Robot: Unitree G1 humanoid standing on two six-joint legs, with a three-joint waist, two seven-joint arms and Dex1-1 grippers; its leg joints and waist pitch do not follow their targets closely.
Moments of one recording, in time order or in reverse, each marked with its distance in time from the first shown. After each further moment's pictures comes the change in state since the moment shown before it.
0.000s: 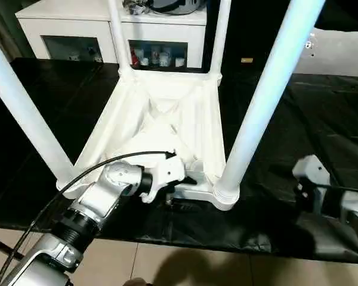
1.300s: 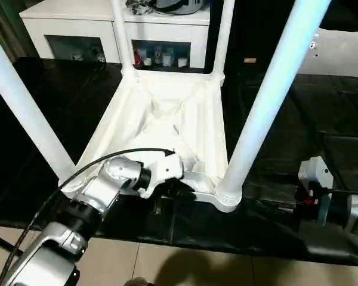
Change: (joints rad) left arm -0.115 -0.007 -0.036 0.188 0.094 -0.157 -0.064; right arm 0.036 -0.013 -0.001 -0.167 0.167 0.115 0.042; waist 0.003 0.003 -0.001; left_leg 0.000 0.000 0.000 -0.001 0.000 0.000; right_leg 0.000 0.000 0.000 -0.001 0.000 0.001
